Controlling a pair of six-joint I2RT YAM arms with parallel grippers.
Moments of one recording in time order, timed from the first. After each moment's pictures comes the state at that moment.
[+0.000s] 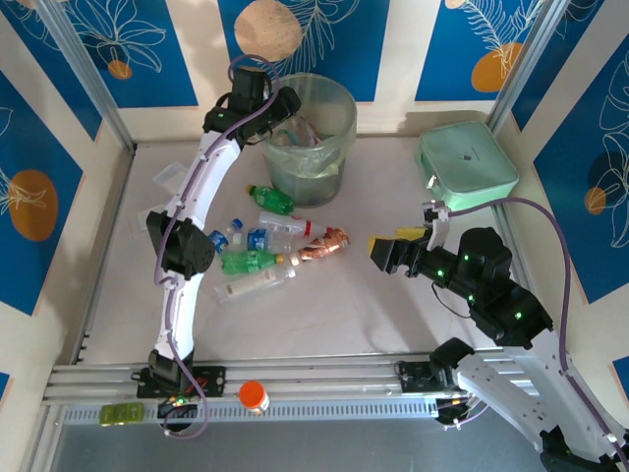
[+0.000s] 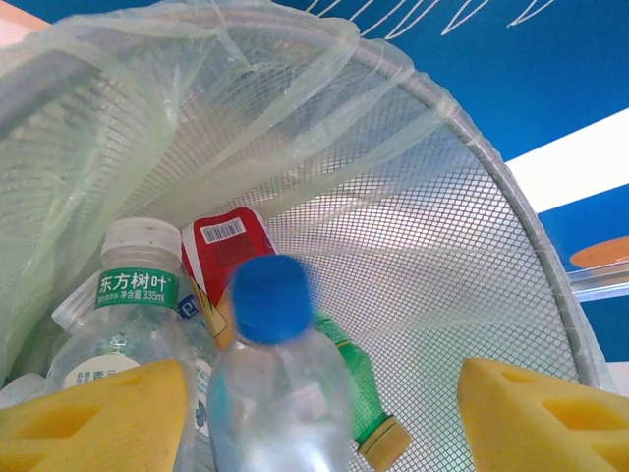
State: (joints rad) left arm -0.37 2.27 2.52 -0.76 0.08 -0.77; right arm 0.56 0.60 0.93 -0.59 -0.21 0.51
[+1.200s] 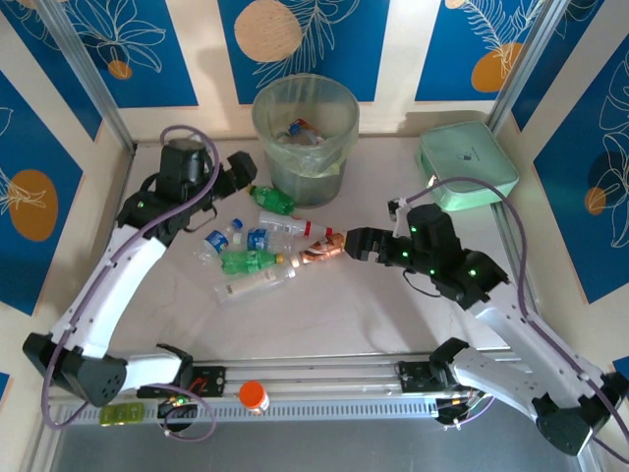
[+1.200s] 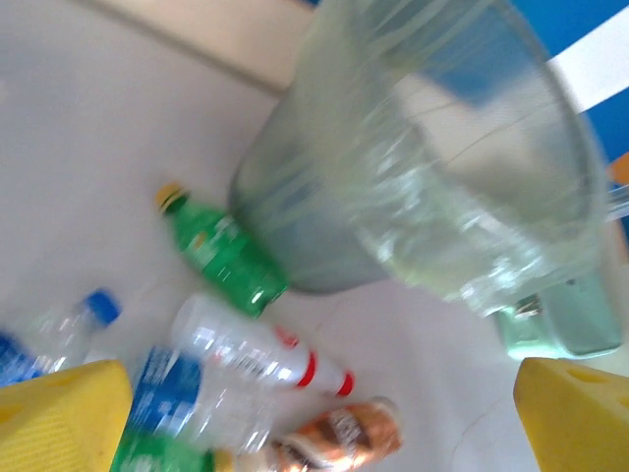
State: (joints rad) left arm -0.41 1.22 1.37 -0.75 -0.07 -0.76; right arm 0.63 0.92 0.96 -0.67 -0.13 0.71
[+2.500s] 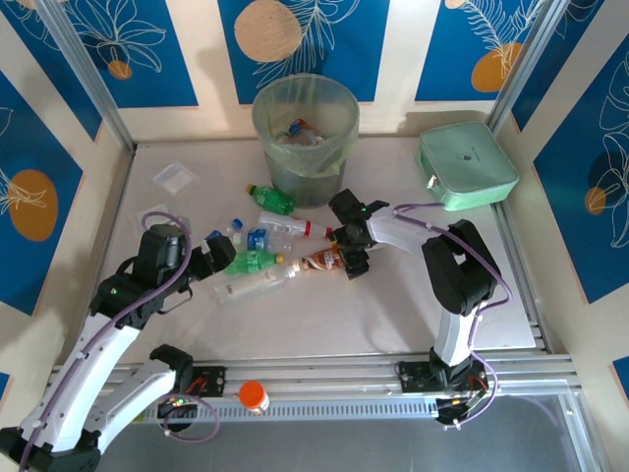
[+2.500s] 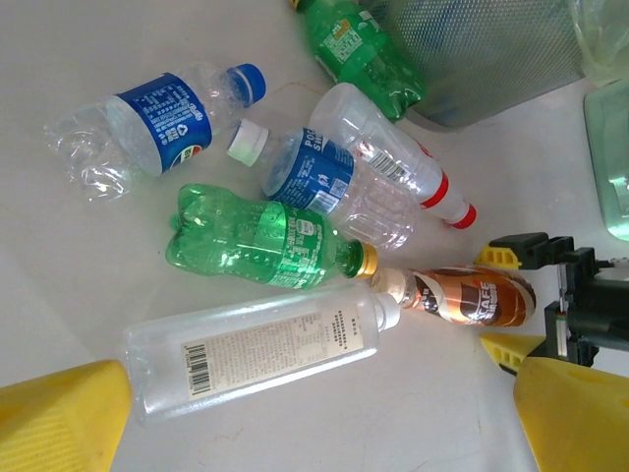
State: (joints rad) left arm -0.42 0.73 0.90 -0.91 -0.01 -0.76; right arm 0.57 1.83 1.20 -0.72 -0.10 1.72
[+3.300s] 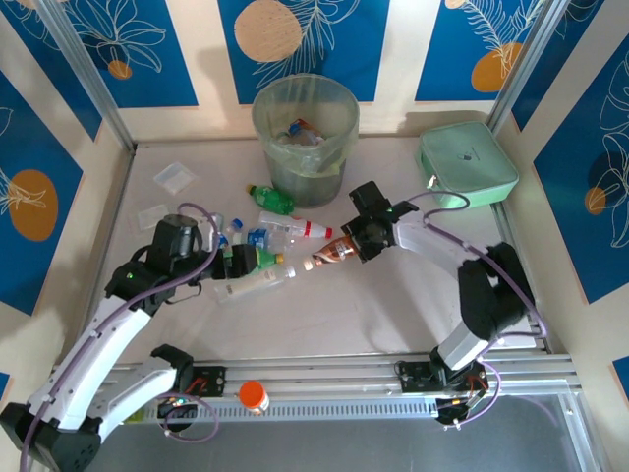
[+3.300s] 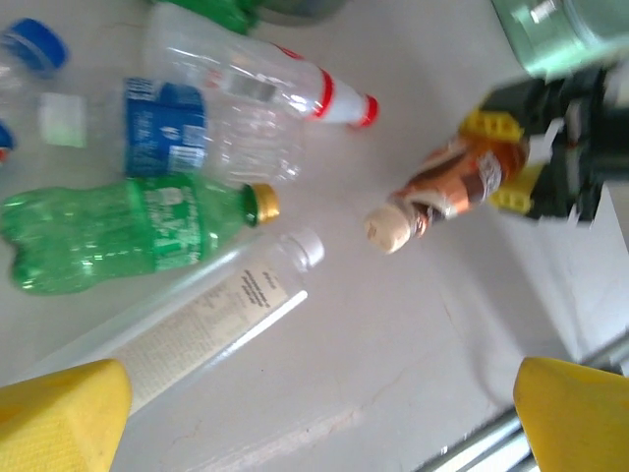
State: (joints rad) left arm -0.46 0.85 0.90 -0.81 0.28 -0.46; right arm 0.53 1.56 1.11 -0.65 -0.05 1.46
